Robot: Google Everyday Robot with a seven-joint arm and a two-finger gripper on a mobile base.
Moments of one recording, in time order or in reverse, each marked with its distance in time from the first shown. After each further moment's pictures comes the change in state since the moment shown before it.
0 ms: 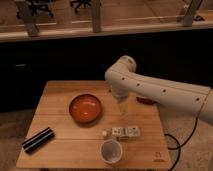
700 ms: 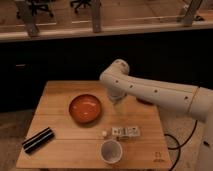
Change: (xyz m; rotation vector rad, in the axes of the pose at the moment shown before) arm -0.026 -0.008 0.020 -0.019 -0.014 -0.055
